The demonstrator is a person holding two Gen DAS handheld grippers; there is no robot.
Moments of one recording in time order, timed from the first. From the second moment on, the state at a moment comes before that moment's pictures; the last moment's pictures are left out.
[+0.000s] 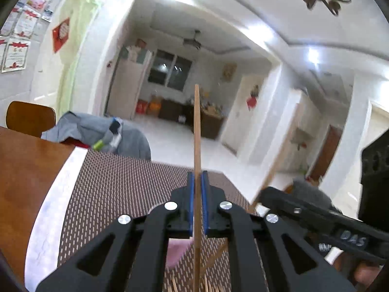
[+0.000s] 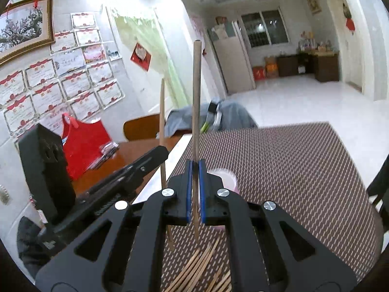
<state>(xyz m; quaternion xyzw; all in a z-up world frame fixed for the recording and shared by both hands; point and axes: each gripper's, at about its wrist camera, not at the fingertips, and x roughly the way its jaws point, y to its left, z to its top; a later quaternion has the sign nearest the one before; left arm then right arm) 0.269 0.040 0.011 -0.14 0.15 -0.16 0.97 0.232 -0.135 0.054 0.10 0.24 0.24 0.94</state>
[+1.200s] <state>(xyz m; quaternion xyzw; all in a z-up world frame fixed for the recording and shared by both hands) 0.298 0.036 -0.019 -0.09 0.11 -0.06 0.99 0.282 -0.121 0.017 0.10 0.22 0.19 0.95</state>
